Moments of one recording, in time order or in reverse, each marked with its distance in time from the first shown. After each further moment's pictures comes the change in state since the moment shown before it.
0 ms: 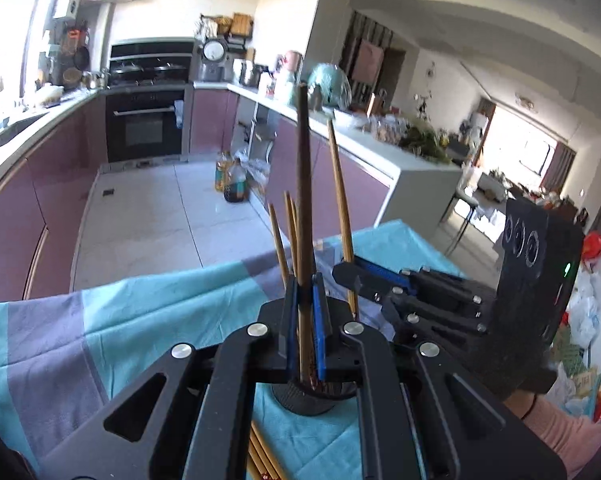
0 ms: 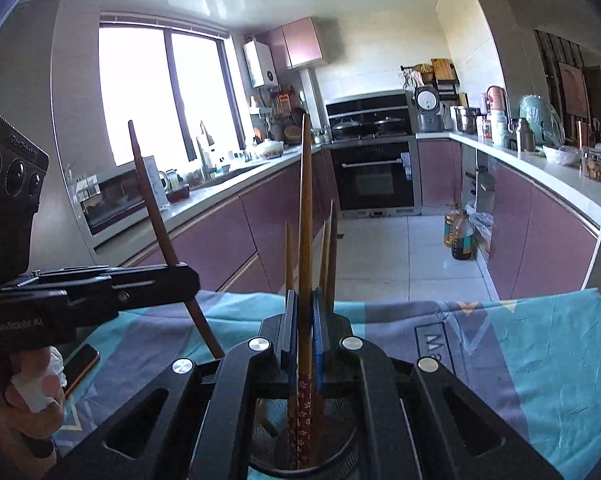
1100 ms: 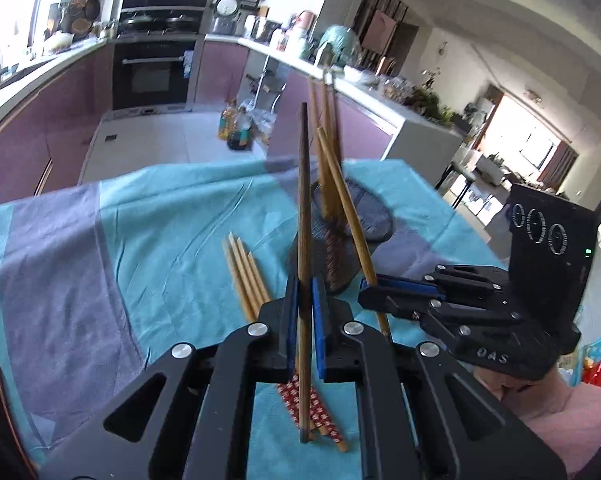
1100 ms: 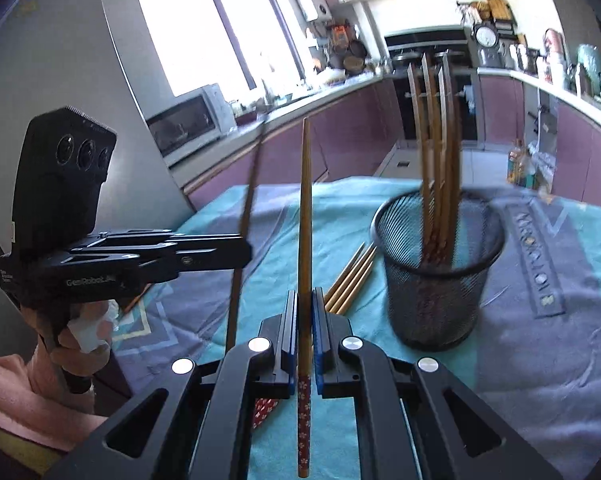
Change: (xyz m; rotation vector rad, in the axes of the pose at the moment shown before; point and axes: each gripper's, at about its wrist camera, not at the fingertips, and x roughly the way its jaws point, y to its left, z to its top) left arm -0.029 0.051 -0.104 -0.090 0.106 -0.034; right arm -0.034 0.062 -0.068 -0.015 0.201 0.228
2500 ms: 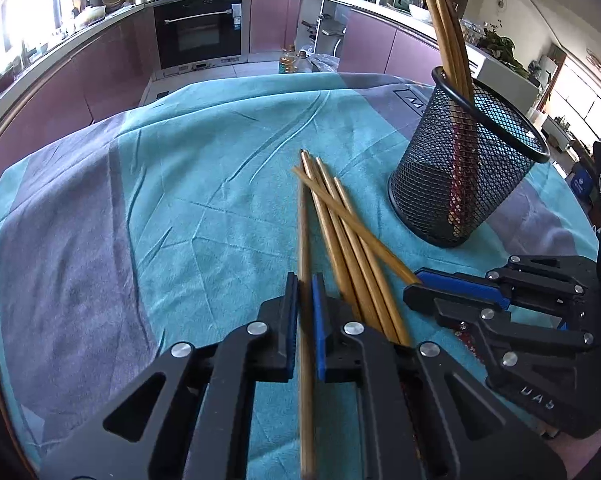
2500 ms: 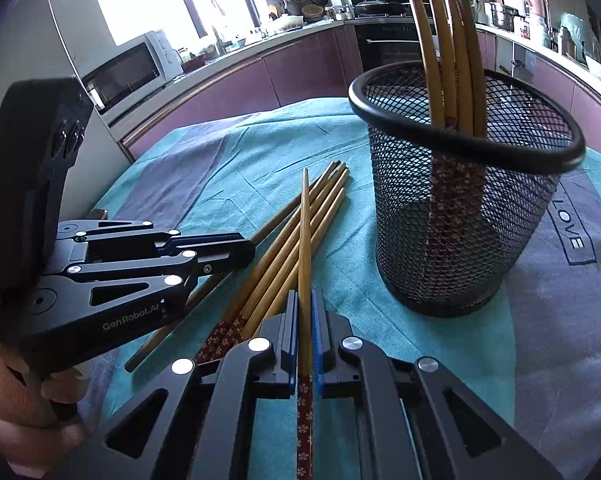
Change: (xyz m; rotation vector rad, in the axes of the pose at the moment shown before) left arm 0.096 0.041 -0.040 -0.021 0.217 0.265; right arm 0.096 -0.006 -0.031 0.072 0.223 -0.146
